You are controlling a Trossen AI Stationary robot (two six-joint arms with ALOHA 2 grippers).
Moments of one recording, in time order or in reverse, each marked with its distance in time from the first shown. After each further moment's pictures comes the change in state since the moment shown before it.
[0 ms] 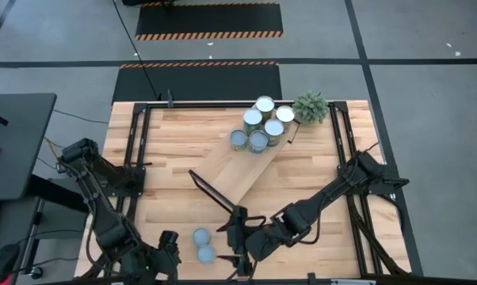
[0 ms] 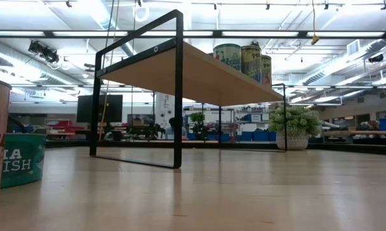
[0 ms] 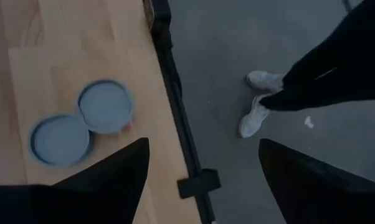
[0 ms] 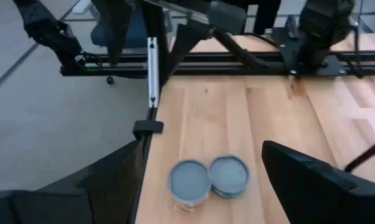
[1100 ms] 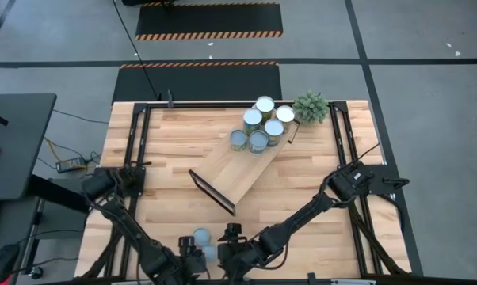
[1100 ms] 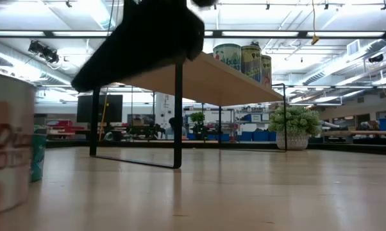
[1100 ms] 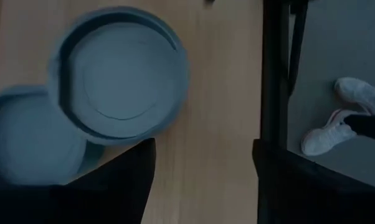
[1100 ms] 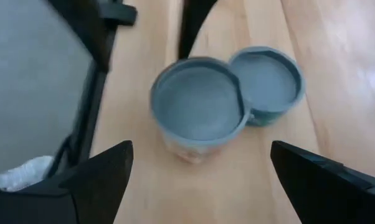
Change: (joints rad) left arm 0.071 0.398 0.000 0.098 -0.103 -0.208; right arm 0.000 0.323 0.009 0.025 -0.002 0.099
